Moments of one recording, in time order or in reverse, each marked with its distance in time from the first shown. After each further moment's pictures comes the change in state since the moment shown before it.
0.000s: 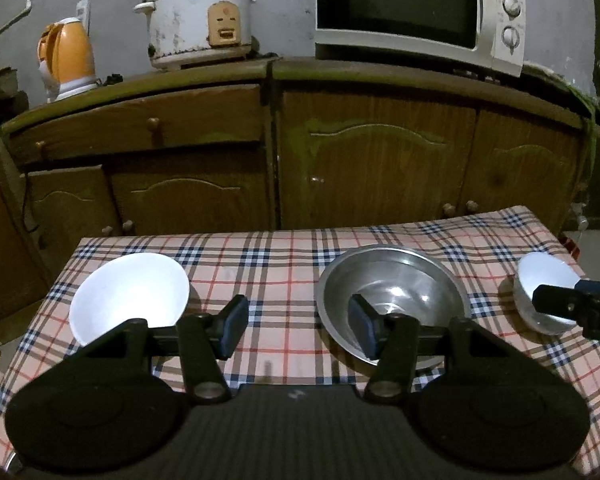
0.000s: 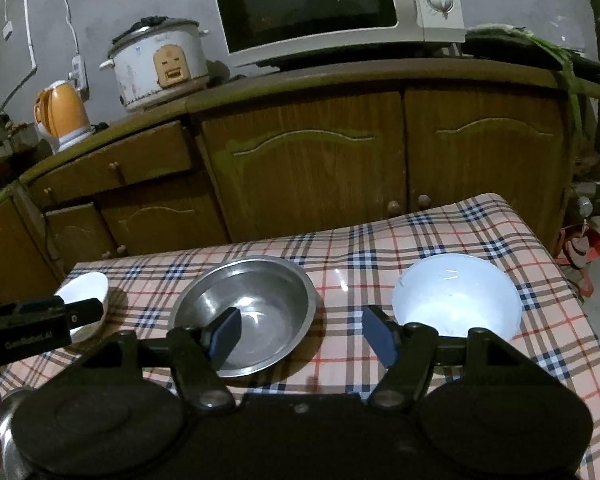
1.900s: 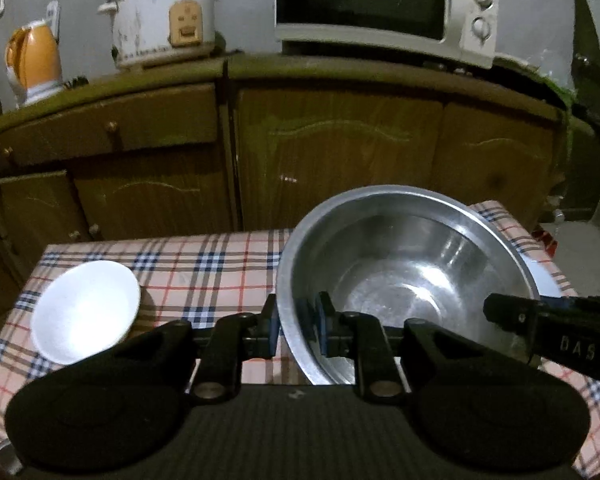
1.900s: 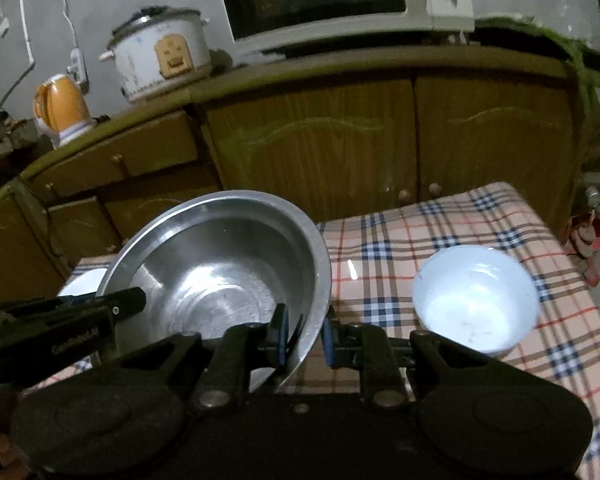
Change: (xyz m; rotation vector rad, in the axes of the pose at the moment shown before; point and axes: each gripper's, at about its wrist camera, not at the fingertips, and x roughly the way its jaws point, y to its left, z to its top) left arm -0.010 -0.028 0.004 0.023 -0.006 -0.080; right arm -0.008 0.017 0.003 0.012 0.025 0.009
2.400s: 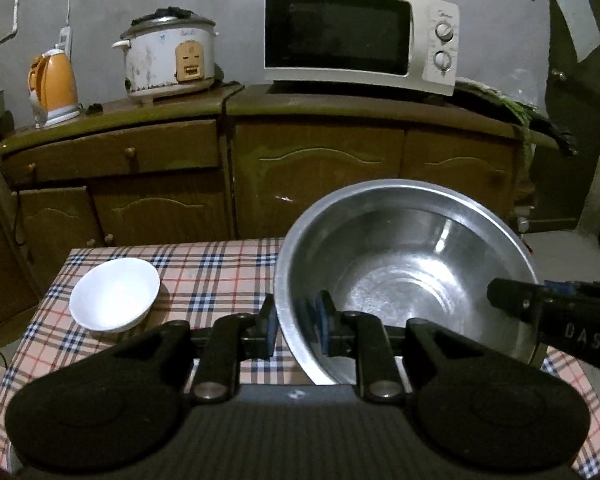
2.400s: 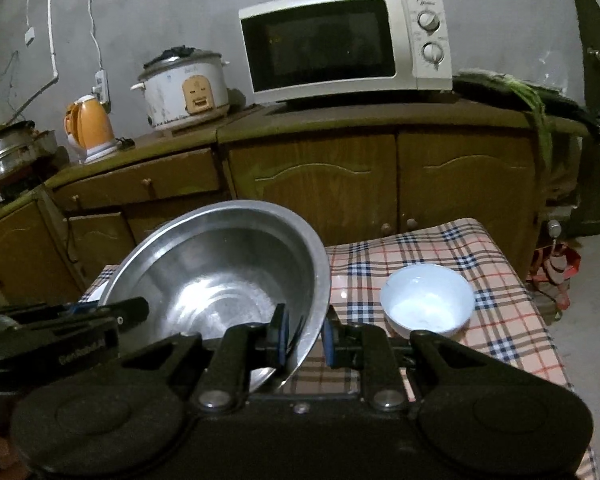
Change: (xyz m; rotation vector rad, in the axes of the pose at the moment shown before) left arm -0.083 -0.024 -0.022 0.000 -0.061 -0.009; right arm -0.115 0.009 -0.022 -0.047 -0.096 -0.019
